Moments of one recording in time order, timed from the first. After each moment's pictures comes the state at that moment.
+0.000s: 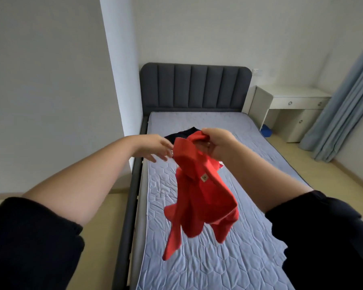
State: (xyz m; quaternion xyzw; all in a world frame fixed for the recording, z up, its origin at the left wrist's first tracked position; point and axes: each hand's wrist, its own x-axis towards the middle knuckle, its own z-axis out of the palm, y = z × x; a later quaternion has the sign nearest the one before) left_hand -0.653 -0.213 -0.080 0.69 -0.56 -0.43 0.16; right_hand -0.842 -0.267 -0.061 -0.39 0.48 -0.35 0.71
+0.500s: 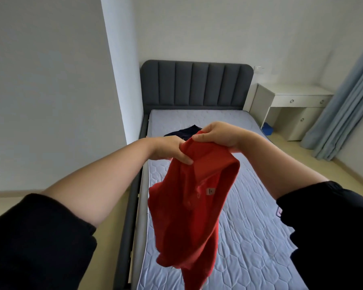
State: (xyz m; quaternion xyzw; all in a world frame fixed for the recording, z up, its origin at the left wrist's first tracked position) left_hand -0.683 -0.220 -0.083 0.55 -0.64 -0.50 0.19; right_hand -0.867 -0.284 -0.045 -0.78 0.39 -0.10 0.48
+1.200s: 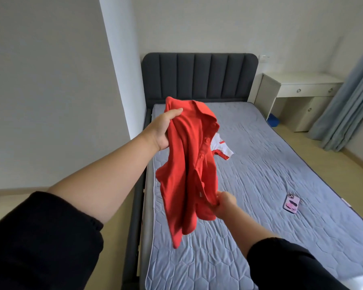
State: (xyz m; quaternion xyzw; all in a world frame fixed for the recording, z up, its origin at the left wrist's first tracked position) left_hand -0.678 -0.238 -0.080 0.45 -0.29 -0.60 0.60; right_hand -0.876 -0.250 -0.266 -0.21 0.56 -0.34 0.73
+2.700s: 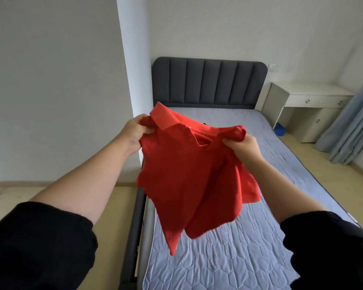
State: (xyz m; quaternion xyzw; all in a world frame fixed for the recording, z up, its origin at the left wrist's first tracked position) left_hand -0.598 -0.203 -0.102 0.55 -0.35 -0.40 0.64; right_hand -0.879 -0.309 -0.125 -0.65 0.49 -0.41 0.41
